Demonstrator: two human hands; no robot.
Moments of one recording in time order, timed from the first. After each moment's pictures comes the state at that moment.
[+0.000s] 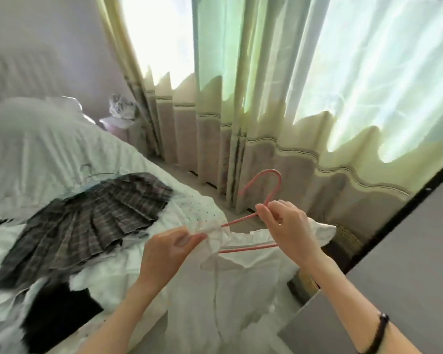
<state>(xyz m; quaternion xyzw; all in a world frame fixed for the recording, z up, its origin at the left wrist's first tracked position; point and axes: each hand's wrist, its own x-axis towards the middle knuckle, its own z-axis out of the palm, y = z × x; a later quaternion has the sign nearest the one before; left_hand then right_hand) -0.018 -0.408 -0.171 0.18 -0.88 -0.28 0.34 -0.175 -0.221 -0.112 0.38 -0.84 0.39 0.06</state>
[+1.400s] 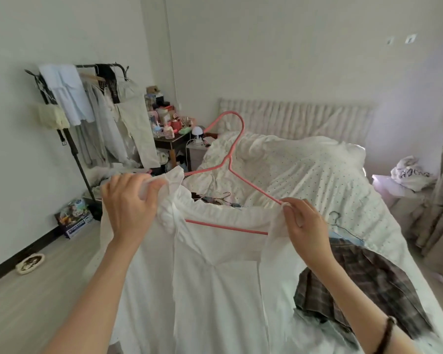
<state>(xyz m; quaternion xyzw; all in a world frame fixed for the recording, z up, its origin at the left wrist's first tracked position) 0.334 -0.557 -0.052 0.64 -0.52 0.33 0.46 0.034 -0.612 -0.080 0.72 -0.45 0.50 -0.15</state>
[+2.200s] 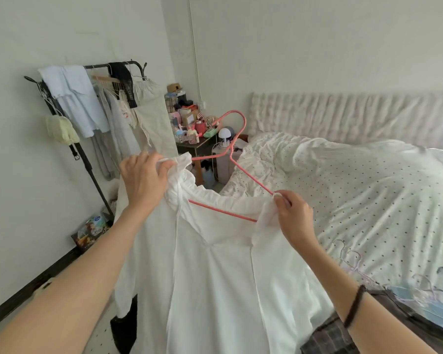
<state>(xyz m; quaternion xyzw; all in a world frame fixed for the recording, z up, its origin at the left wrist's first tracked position) 0.577 -0.900 -0.038 0.73 -0.50 0.30 0.34 0.298 -0.953 -0.097 0.67 -0.51 0.48 -0.26</state>
